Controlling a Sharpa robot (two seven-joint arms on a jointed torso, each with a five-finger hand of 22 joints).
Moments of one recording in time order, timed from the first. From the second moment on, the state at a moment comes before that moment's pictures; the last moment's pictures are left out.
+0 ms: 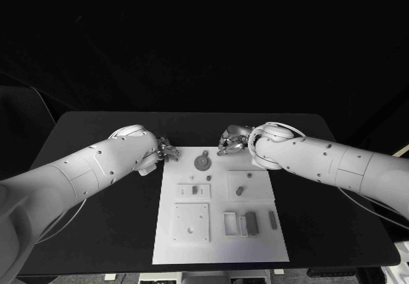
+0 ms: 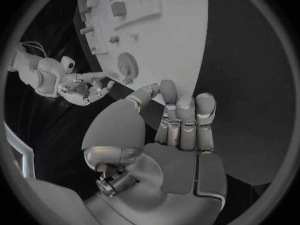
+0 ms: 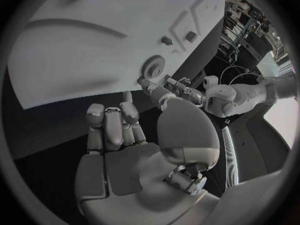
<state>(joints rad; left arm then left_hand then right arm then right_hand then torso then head) 1.32 -0.24 -0.17 0.78 -0.96 0.02 -0.40 1.08 -0.03 0.47 -0.10 0.40 1.02 0.13 0.39 0.65 1.28 0.00 0.91 0.36 1.28 -0.07 1.20 0.94 0.16 0.97 -0.06 1.51 0.49 1.18 -0.66 0.03 1.18 -1.33 -0.11 -0.22 1.08 -0.14 0.45 -0.09 0.29 0.85 0.16 0.33 0.41 1.12 0.00 1.39 1.03 1.22 -0.07 1.63 1.21 0.22 0.85 0.03 1.65 0.81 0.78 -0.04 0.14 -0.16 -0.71</state>
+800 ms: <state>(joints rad) 1.32 -0.24 -0.17 0.78 -0.96 0.03 -0.40 1.06 -0.02 0.52 -0.10 0.48 1.02 0.13 0.41 0.66 1.28 0.01 0.91 0.36 1.29 -0.07 1.22 0.95 0.15 0.98 -0.07 1.53 0.49 1.18 -0.66 0.03 1.18 -1.33 -0.11 -0.22 1.08 -0.14 0.45 -0.09 0.29 0.85 0.16 0.33 0.41 1.12 0.00 1.39 1.03 1.22 -0.07 1.64 1.21 0.22 0.85 0.03 1.65 0.81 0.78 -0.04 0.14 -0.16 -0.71</state>
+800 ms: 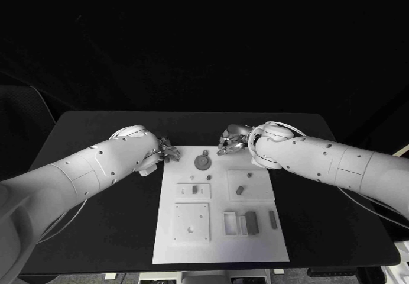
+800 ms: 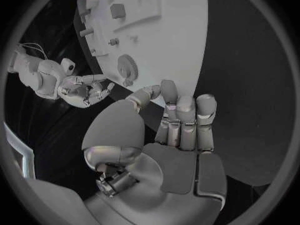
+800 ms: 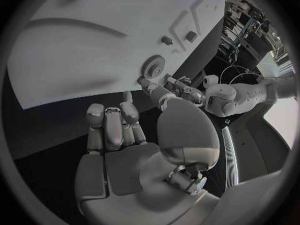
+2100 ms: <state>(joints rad) 1.35 -0.45 -0.23 1.19 -0.78 -0.03 -0.50 1.08 -0.04 0.54 -0.09 0.60 1.04 0.13 0.42 0.67 1.45 -0.03 0.91 0.39 1.44 -0.11 1.34 1.03 0.14 1.13 -0.09 1.66 0.52 1.17 -0.66 0.03 1.15 -1.33 -0.11 -0.22 1.08 -0.14 0.45 -0.09 0.29 0.85 0.16 0.33 0.41 1.12 0.00 1.39 1.03 1.22 -0.07 1.64 1.21 0.22 0.85 0.03 1.65 0.81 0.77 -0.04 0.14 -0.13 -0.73</state>
